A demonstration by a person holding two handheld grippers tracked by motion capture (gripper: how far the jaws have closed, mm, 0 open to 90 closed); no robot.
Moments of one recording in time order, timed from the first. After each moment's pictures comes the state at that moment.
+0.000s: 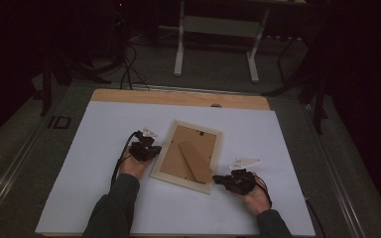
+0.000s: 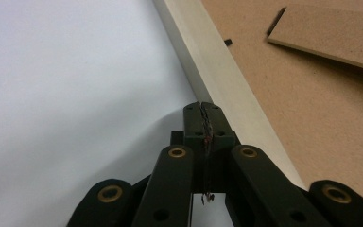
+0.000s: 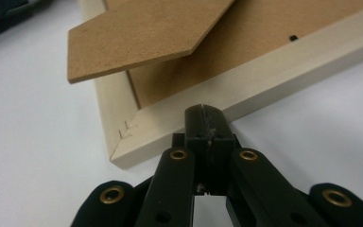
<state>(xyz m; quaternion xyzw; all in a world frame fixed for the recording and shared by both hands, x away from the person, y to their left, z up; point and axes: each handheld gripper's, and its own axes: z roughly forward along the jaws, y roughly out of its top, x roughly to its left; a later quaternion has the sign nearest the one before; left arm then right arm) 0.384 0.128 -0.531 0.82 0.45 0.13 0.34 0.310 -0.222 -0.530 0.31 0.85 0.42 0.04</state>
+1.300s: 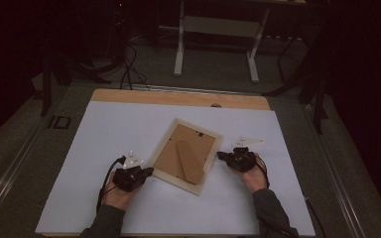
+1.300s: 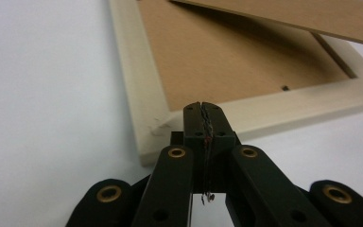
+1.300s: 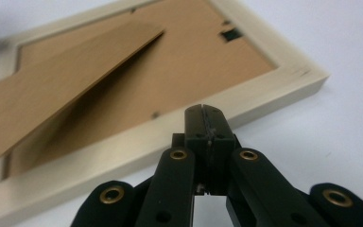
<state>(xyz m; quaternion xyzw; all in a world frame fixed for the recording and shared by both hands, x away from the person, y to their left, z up) 0.280 0.147 -0.521 0.80 0.41 0.14 0.40 0.367 -0.224 -0.511 0.36 0.82 0.42 0.12</state>
